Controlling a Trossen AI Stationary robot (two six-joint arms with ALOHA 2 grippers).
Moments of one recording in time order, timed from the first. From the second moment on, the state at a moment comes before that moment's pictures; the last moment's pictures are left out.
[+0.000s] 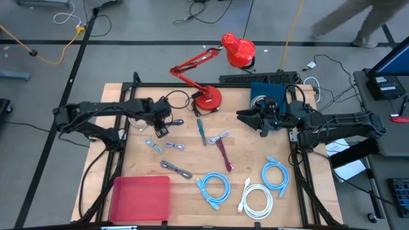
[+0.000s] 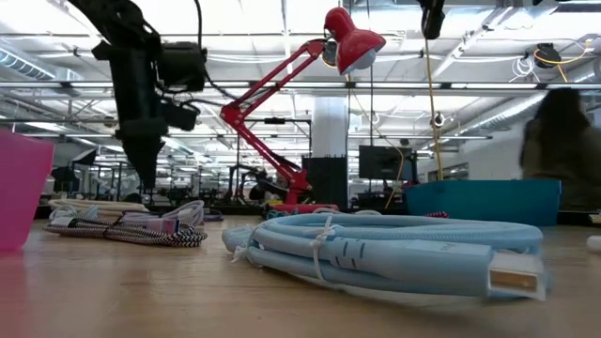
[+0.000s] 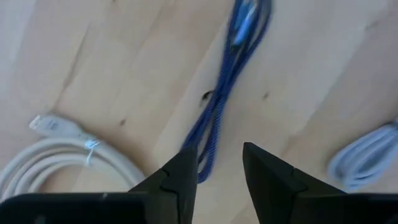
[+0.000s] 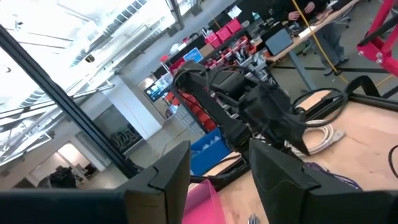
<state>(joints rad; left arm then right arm) 0.40 1.32 0.76 -0.76 -0.10 -0.09 -0.03 0.88 0.70 0.31 0.04 0.67</state>
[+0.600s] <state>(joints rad) 0.44 1.52 0.76 -0.71 -0.06 -0.06 -0.02 0.88 0.70 0.30 0.02 0.67</state>
